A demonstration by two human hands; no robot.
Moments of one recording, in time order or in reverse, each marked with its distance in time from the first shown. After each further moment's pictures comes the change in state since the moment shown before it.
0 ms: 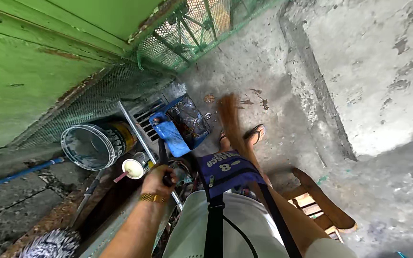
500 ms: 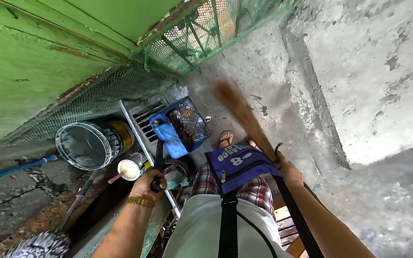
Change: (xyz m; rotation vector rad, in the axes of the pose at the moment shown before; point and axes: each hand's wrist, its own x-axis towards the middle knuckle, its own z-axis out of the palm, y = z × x) left_hand 0.045 0.010 -0.047 -0.028 -0.087 -0.074; right_hand -0.066 0.010 -0.152 -0.001 0.212 0.038
